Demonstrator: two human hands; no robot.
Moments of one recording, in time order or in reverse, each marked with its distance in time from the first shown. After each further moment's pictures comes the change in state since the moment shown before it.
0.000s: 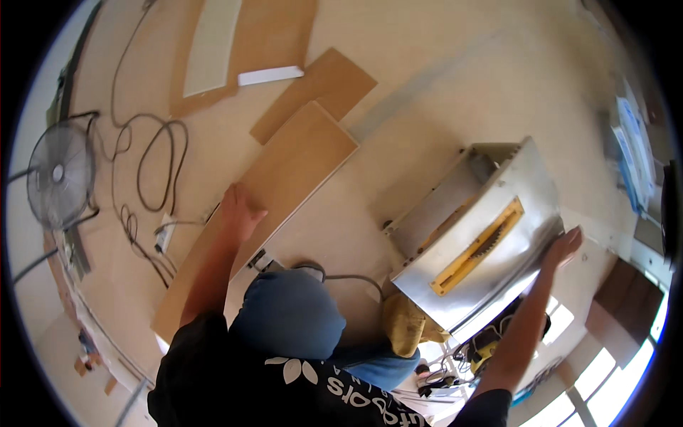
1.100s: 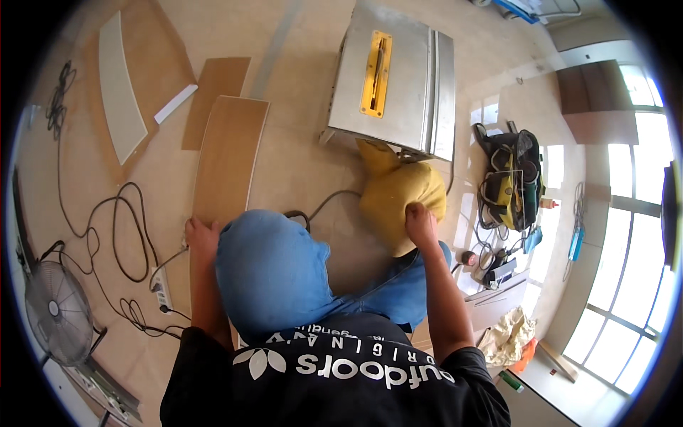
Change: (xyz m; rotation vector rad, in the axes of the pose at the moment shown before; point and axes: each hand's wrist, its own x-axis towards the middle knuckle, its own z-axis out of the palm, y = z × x) left_hand -0.065 -0.090 0.033 0.047 0.131 0.099; right_hand -0.491 -0.083 -0.216 0.042 -0.657 0.296
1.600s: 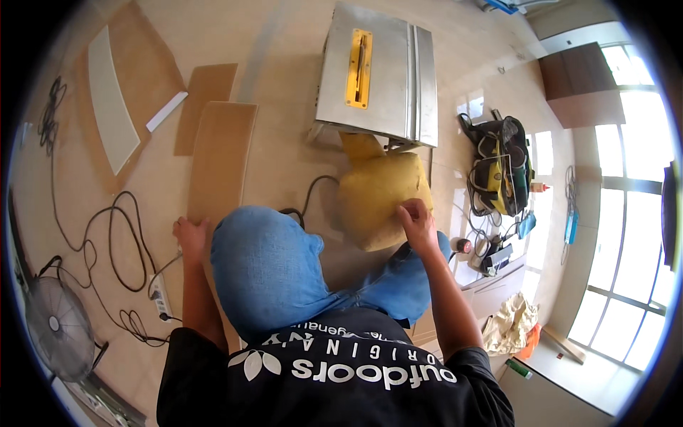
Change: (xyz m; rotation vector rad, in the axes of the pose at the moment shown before) left_hand 0.010 0.013 -0.032 -0.146 -0.012 -0.094; right_hand -0.055 -0.035 -0.041 0.291 0.086 -0.026
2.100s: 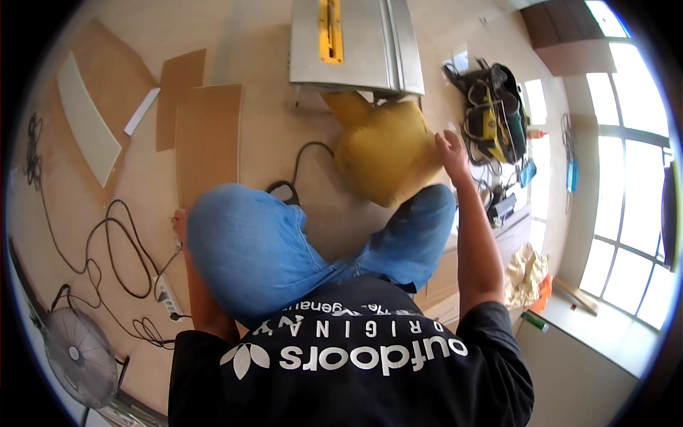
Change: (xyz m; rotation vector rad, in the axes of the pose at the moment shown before) left_hand 0.029 -0.055 0.073 0.076 0.052 0.210; right_hand 0.060 0.077 -0.076 -0.147 0.137 0.120
